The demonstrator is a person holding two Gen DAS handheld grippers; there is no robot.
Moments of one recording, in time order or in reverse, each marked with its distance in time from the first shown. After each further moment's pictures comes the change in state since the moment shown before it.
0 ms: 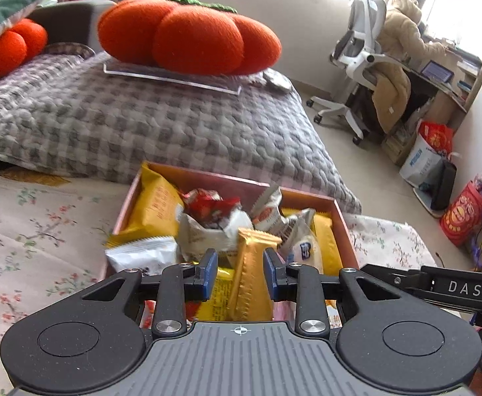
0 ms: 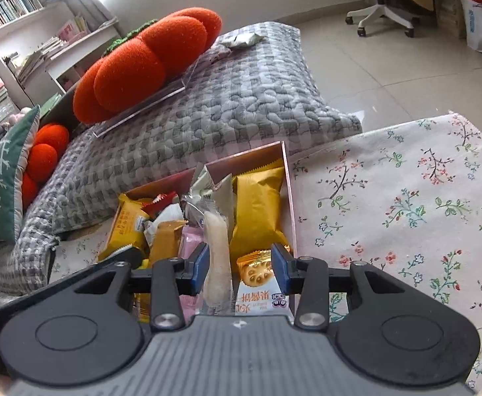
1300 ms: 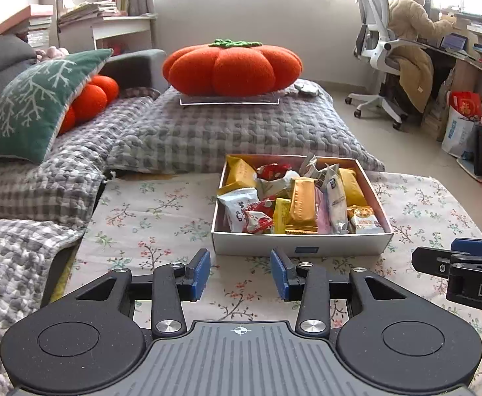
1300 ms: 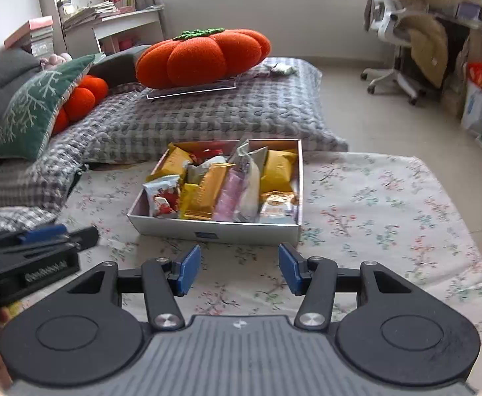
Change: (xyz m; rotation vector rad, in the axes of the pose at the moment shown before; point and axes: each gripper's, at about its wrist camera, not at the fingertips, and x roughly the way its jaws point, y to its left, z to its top) left arm -0.156 -0.016 -0.079 0.161 -0.062 0.256; right arm -0.105 0.067 -0.091 -0.293 -0.089 -0.143
